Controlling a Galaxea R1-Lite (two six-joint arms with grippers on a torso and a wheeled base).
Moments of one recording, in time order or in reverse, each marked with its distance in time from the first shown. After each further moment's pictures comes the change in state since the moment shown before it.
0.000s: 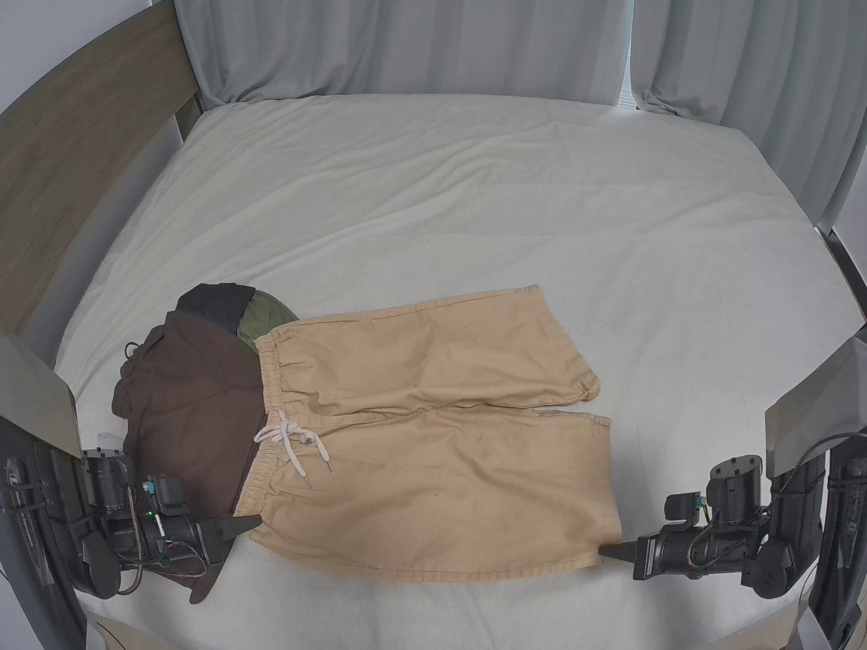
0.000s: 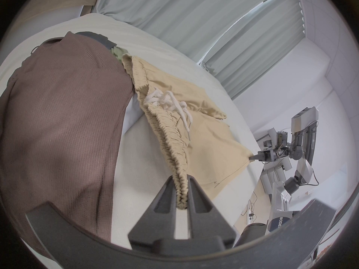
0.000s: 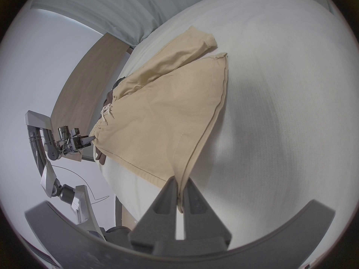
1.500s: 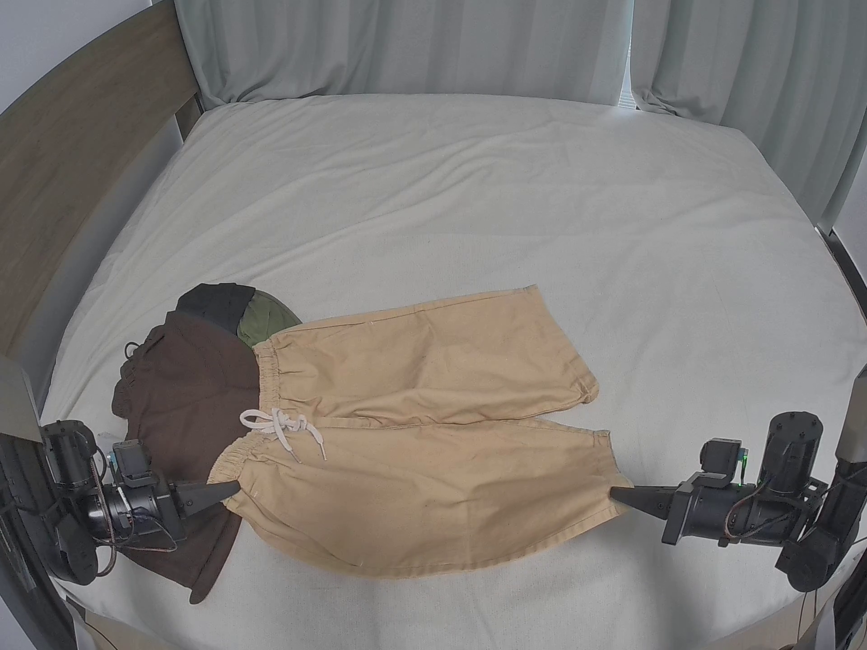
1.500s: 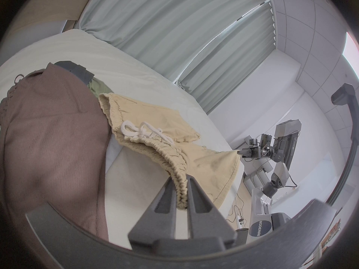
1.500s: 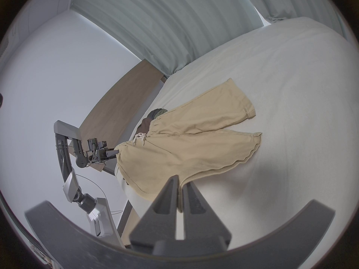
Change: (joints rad) left arm 0.107 -0.152 -0.040 -0.003 -0.291 -0.055; right arm 0.023 -0.344 0.000 -0.010 0.067 0.024
